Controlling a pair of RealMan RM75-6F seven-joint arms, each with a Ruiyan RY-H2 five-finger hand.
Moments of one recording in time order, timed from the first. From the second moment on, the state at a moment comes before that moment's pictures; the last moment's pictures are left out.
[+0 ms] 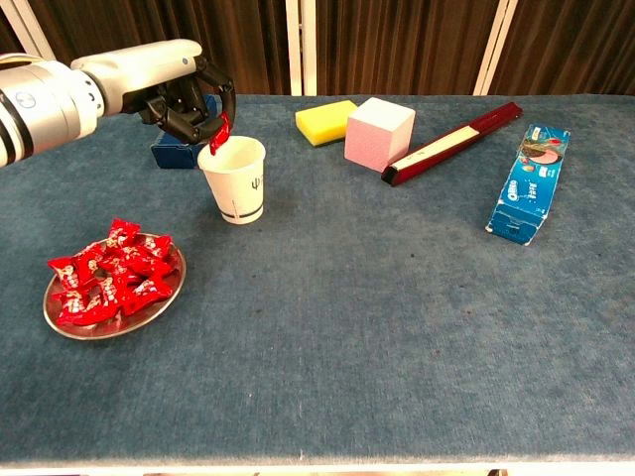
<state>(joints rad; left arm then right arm) -0.79 -1.56 -0.27 -1.40 1.19 0.89 0.18 0.08 -1.08 0.09 -1.61 -1.49 1.50 0.00</state>
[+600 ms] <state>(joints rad) -0.74 -1.50 -0.24 -1.49 1.18 1.02 0.22 0.09 -1.08 0.10 -1.62 -1.49 1.51 0.00</state>
